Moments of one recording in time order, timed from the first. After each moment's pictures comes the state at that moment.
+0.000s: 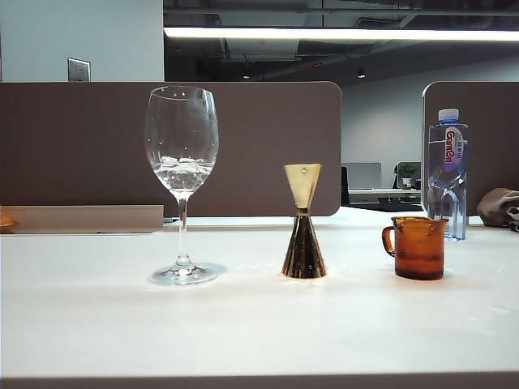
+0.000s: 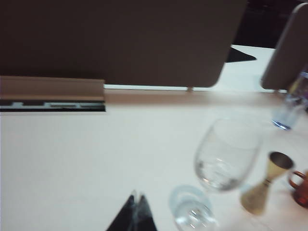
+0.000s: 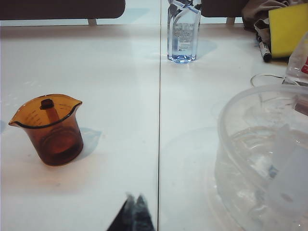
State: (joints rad) left arm -0.34 0.27 0.57 -0.40 -0.07 -0.13; right arm 0.08 0.00 0.01 -0.18 0.03 0.03
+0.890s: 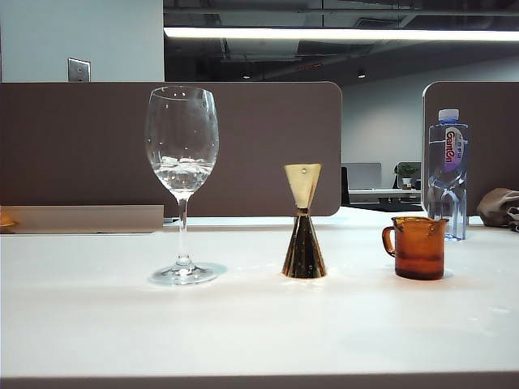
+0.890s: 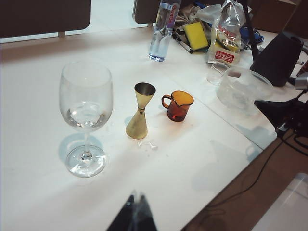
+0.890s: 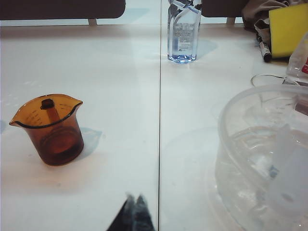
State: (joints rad) left arm -0.62 0.30 0.80 -0.76 0.15 -0.12; right arm 0.08 0.00 0.01 -0.18 0.03 0.03
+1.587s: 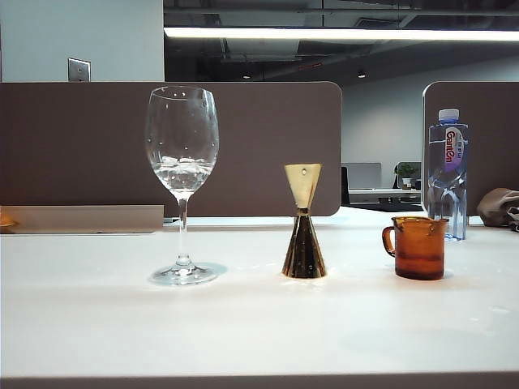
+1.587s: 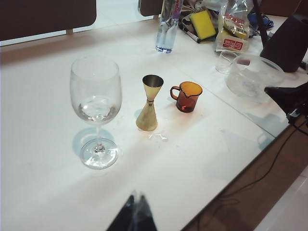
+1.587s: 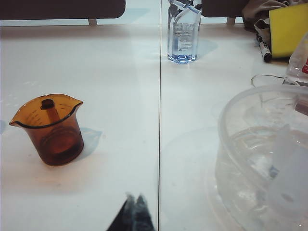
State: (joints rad) left arm -0.62 0.30 0.83 -0.83 0.12 -0.06; right arm 0.08 0.00 0.01 -0.18 0.03 0.03
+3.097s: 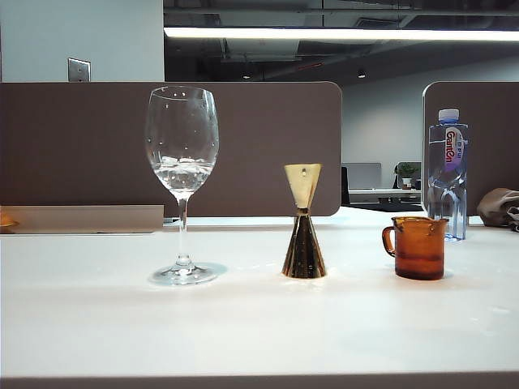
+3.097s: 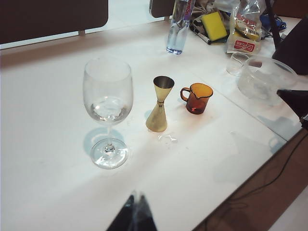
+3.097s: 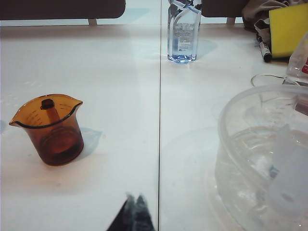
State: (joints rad) left arm -0.62 0.30 0.83 -0.83 0.09 -0.06; right arm 0.08 0.00 0.01 -0.18 0.03 0.03
